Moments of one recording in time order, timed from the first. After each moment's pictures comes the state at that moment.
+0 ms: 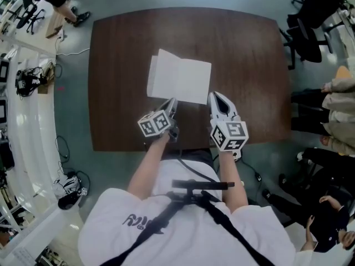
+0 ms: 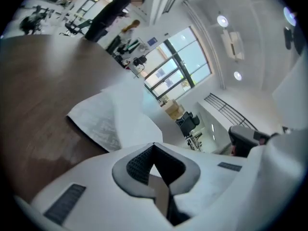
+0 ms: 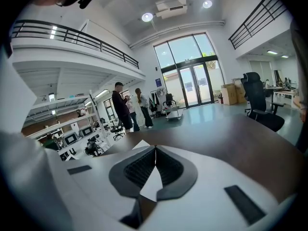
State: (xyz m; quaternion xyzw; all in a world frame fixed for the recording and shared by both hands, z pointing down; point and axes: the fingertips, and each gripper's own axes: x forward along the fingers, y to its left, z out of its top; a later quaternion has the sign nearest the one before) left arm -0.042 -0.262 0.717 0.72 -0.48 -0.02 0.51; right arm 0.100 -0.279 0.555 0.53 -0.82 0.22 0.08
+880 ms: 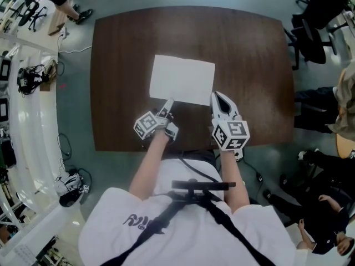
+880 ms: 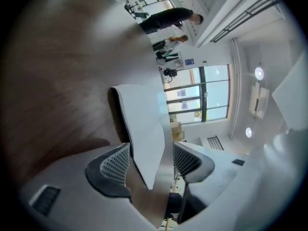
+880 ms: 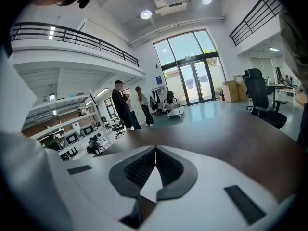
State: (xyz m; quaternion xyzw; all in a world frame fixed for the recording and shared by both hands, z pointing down) left arm -0.073 -0.260 0.746 0.57 -0.46 -0.21 0.65; right arm 0.097 -0.293 0.569 0.52 -0.82 0.24 0.09
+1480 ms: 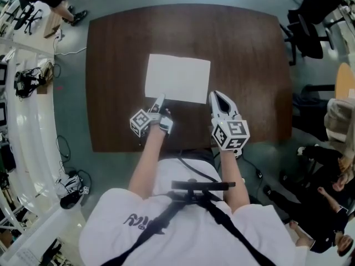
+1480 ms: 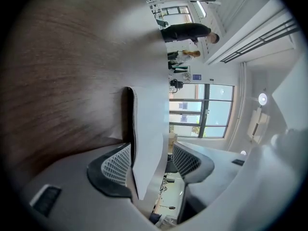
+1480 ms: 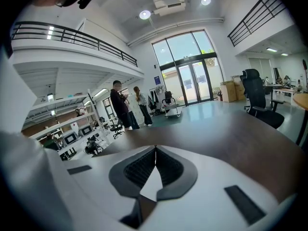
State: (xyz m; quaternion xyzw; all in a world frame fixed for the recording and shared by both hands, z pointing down) left arm -0.090 -0.271 0.764 0.50 -0.45 -0.30 0.68; right arm 0.111 -0.286 0.569 0.52 -0.81 0.24 0.09
